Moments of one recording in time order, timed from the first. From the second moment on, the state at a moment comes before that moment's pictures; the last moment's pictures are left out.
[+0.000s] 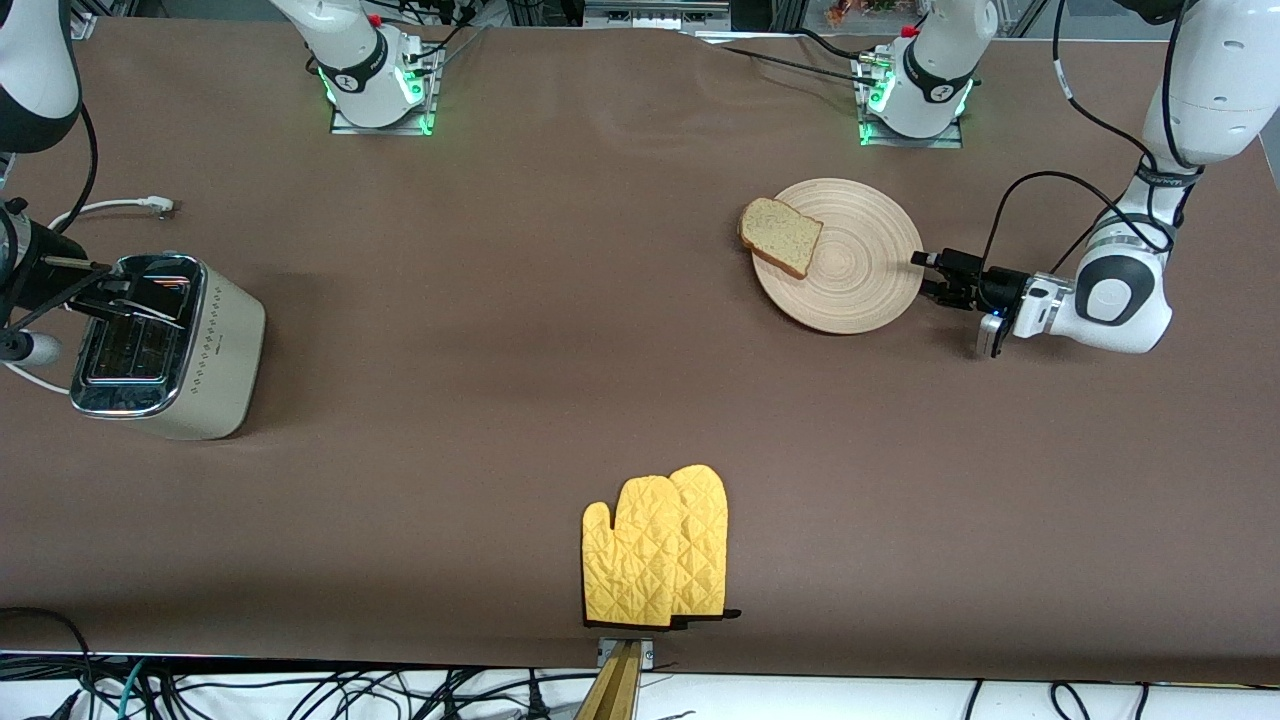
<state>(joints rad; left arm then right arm) 0.30 0.61 0.01 -2.09 -0.71 1.63 1.15 -0.12 0.19 0.09 -1.52 0.01 1.68 0.07</state>
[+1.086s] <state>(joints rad) 0.30 0.62 0.01 -2.12 -0.71 1.69 1.24 -0.12 0.19 0.09 -1.52 0.01 1.68 0.07</state>
